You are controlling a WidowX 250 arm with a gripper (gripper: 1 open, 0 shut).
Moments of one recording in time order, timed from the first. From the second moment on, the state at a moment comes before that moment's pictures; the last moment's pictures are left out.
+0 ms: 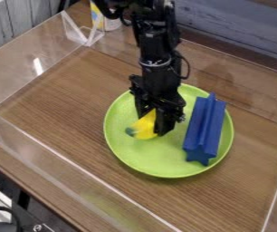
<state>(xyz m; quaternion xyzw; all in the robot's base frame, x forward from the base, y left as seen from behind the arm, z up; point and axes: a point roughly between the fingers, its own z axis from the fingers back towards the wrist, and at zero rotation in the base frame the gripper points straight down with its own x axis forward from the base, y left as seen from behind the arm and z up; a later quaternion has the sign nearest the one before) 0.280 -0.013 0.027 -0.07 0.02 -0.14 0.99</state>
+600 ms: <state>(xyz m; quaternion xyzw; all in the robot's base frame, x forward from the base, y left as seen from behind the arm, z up) 0.277 -0.020 0.026 -0.07 0.03 -0.14 0.99</state>
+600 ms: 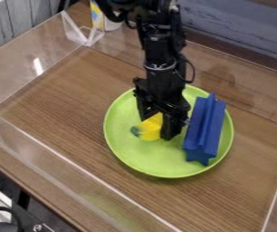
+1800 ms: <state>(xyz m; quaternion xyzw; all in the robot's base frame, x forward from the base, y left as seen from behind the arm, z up) 0.265 -0.021 0.038 -0.09 0.05 -0.11 0.99</state>
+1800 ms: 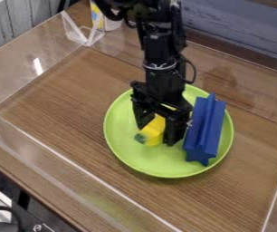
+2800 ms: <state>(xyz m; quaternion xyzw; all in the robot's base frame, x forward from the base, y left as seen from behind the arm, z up) 0.260 -0.018 0.046 -0.09 0.04 -0.08 0.99</state>
